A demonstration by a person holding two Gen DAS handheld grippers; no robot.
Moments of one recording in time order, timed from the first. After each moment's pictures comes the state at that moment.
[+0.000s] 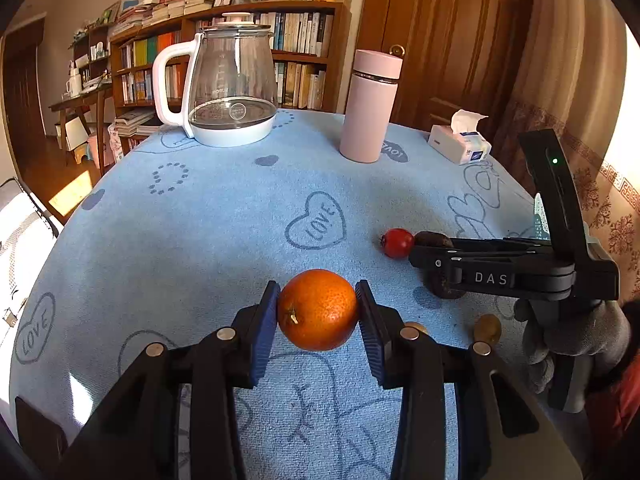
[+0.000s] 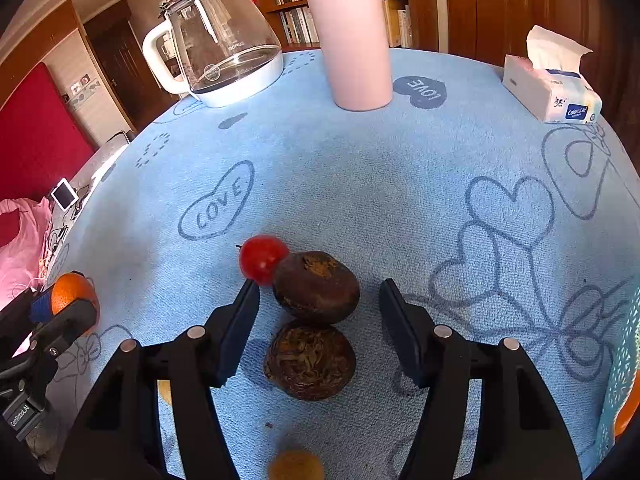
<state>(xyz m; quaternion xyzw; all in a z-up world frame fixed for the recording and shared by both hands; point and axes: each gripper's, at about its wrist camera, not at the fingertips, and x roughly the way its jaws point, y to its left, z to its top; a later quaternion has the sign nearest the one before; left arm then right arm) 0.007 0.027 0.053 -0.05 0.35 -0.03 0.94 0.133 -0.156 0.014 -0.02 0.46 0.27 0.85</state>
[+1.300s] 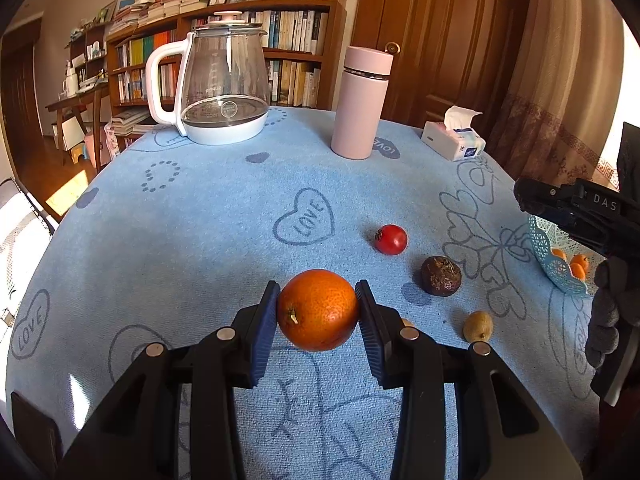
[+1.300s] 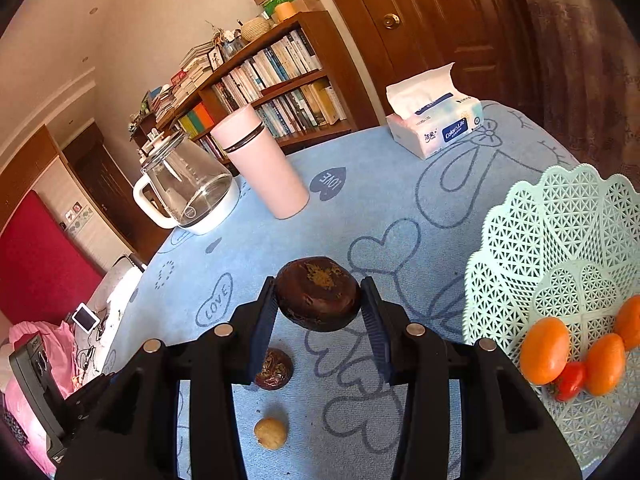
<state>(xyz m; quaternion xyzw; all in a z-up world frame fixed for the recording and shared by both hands) 0.004 0.020 0.054 -0.05 0.35 -0.04 0.93 0.096 -0.277 0.074 0.17 0.35 0.20 0.90</state>
